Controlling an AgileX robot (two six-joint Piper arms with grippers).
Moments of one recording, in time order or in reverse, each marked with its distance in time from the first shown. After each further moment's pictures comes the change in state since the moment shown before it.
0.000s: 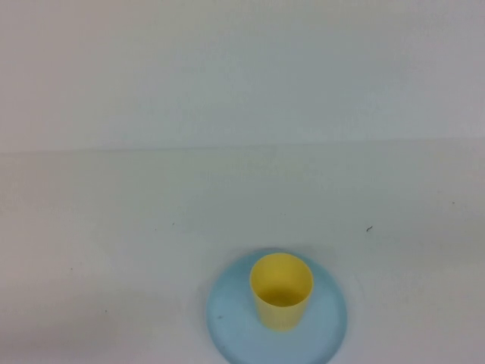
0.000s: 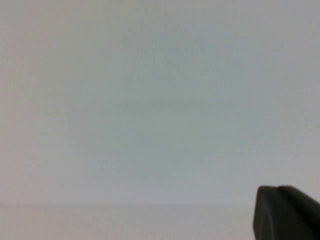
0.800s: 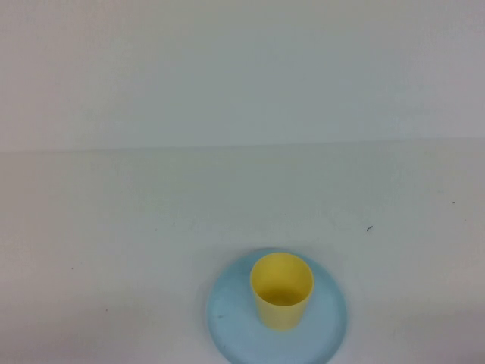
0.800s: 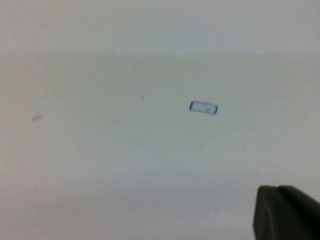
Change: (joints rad) right arm -0.219 -0.418 0.359 -0.006 0.349 -0.079; left arm 0.040 0.000 0.000 -0.634 0.051 0.713
